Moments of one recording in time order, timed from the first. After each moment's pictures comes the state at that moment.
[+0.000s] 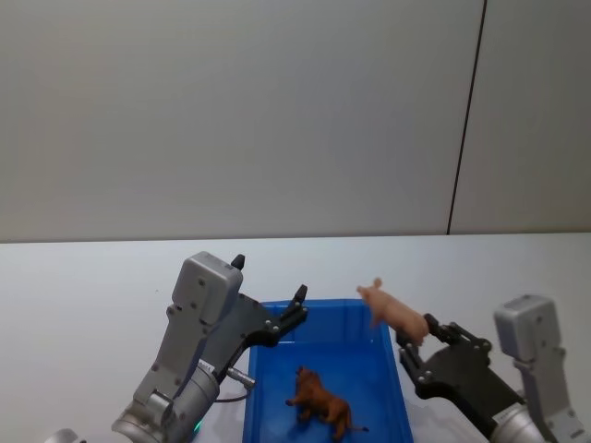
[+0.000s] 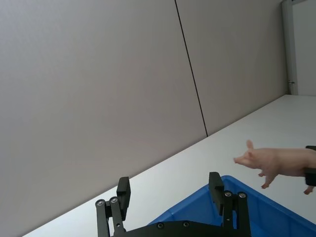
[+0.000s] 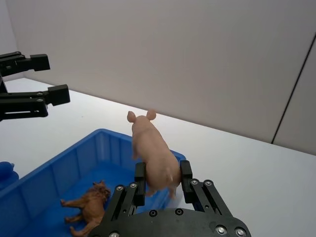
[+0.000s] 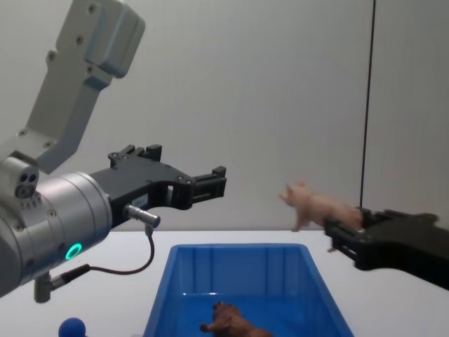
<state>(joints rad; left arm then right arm) -0.24 0.38 0.45 -1.63 -0.20 0.01 -0.01 0.04 0.20 -0.28 -1.64 0.11 0.05 0.20</state>
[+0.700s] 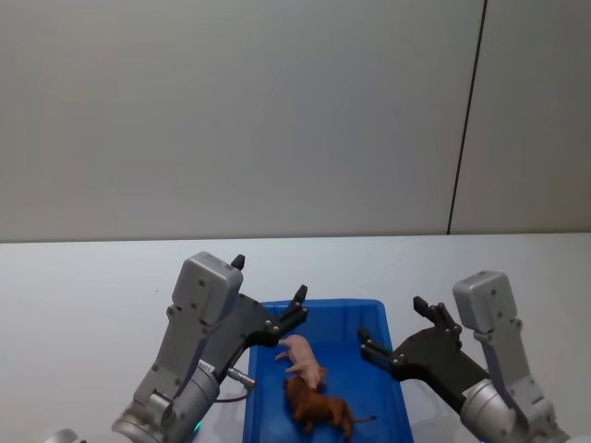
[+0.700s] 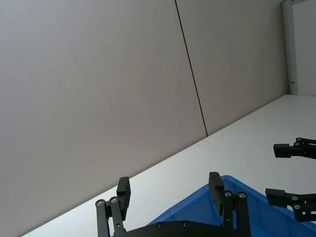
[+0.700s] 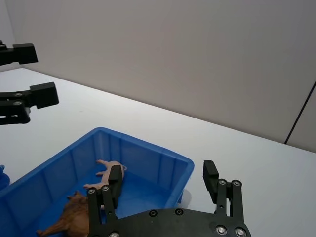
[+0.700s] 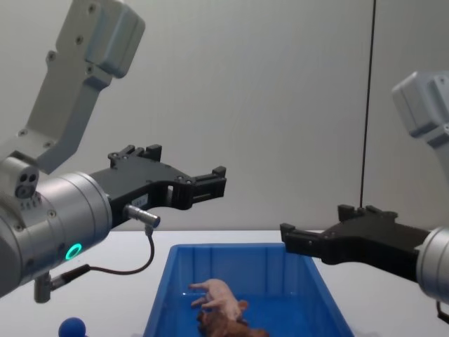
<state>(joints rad) -0.24 0.38 0.45 -1.63 -0.20 0.01 -0.01 0.16 0.14 -0.29 -1.52 0.06 0.10 0.24</state>
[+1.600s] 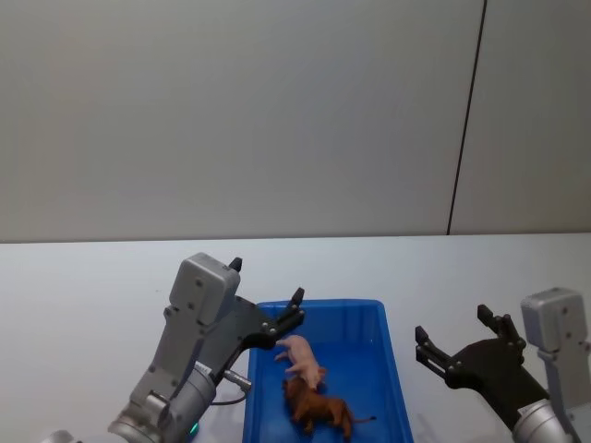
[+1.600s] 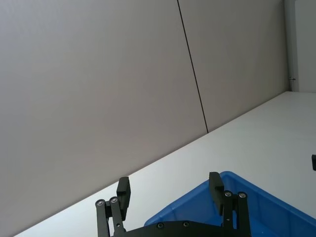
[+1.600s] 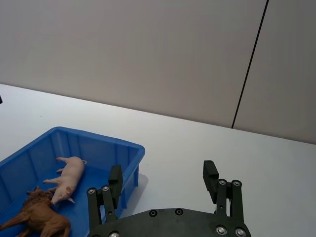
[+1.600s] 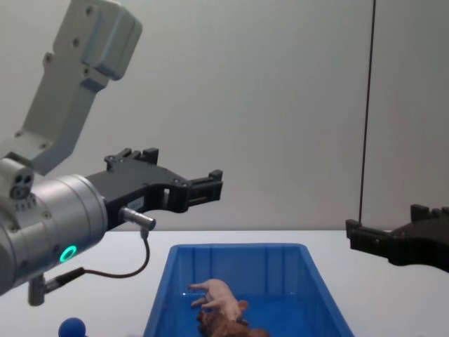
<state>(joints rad) -0.23 0.39 0.45 -1.63 -0.21 0.03 -0.01 0.03 0.21 -0.25 -1.66 0.12 0.09 0.08</state>
